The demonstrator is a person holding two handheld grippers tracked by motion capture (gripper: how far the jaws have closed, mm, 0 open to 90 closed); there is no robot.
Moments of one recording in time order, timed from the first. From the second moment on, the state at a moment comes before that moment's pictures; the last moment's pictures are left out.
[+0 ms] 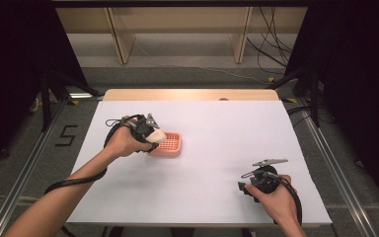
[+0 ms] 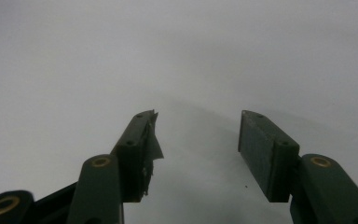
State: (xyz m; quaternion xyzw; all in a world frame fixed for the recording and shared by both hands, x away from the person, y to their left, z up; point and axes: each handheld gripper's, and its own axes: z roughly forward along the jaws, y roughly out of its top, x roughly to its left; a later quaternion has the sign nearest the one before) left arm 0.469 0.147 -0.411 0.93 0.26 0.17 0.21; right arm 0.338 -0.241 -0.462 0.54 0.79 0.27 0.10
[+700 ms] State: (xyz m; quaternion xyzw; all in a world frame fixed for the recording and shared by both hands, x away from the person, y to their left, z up) left arm 0.476 0.144 -0.413 0.93 0.26 0.18 0.21; right arm 0.337 -0.240 -0.458 0.55 0.78 0.27 0.08
